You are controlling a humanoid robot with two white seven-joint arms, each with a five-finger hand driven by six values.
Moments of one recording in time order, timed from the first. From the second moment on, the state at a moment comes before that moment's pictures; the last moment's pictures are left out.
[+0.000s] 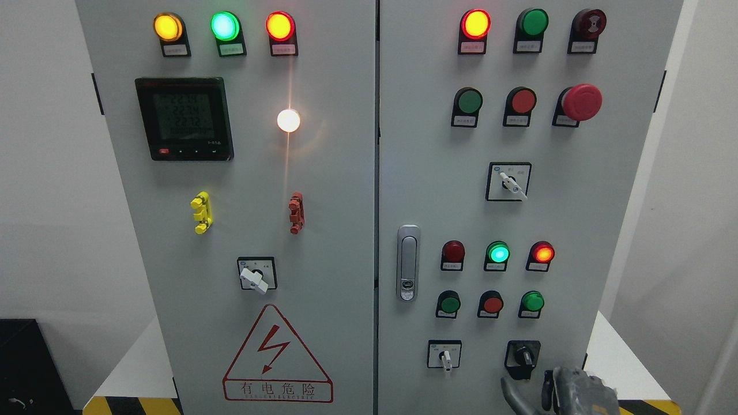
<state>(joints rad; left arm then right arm) 0.04 -0.10 -0.07 -0.08 0.08 -0.11 0.18 -0.13 -0.05 0.06 -1.75 1.12 0.33 0.03</state>
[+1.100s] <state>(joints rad) 0.04 -0.10 -0.07 -0.08 0.08 -0.11 0.17 0.12 0.08 0.06 -2.00 0.44 0.18 -0.14</state>
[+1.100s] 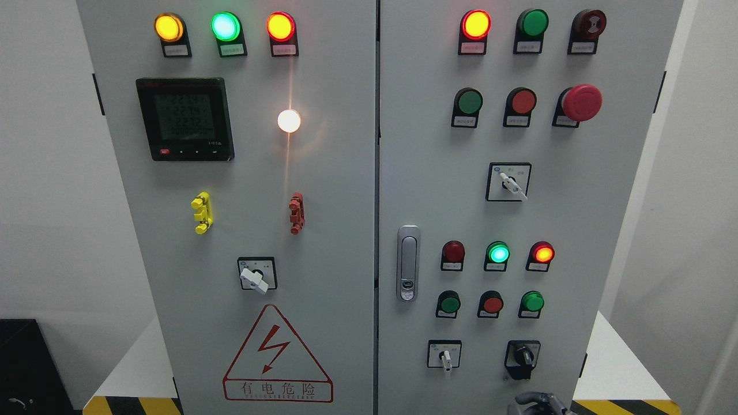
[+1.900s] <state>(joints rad) 0.04 -0.10 -0.07 -0.08 0.08 -0.11 0.17 0.24 0.11 0.06 -2.05 0.10 -0.02 -0.13</state>
